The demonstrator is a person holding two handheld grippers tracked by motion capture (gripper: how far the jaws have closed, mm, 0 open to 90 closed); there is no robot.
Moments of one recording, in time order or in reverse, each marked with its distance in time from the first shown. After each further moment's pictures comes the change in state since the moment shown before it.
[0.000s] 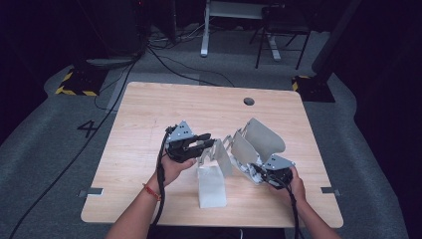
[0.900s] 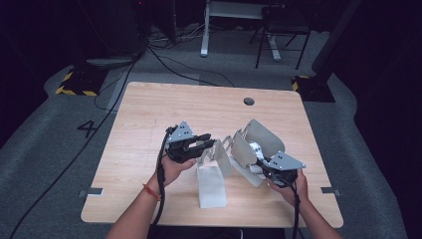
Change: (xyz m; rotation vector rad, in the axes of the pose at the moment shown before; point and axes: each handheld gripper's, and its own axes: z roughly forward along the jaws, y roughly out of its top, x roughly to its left) left arm -0.002 0.000 0.000 0.010 0.012 0.010; right arm 0.004 0.031 -0.035 -0.176 -0.037 -0.029
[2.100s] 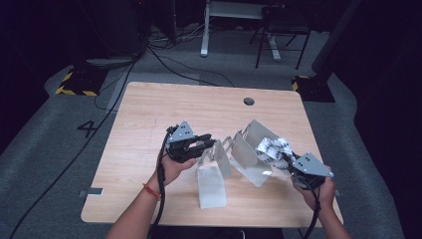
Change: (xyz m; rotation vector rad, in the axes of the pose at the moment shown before) left arm 0.000 0.001 0.001 0.006 -0.002 0.005; right arm -0.022 0.003 -0.062 0.007 -0.305 -0.017
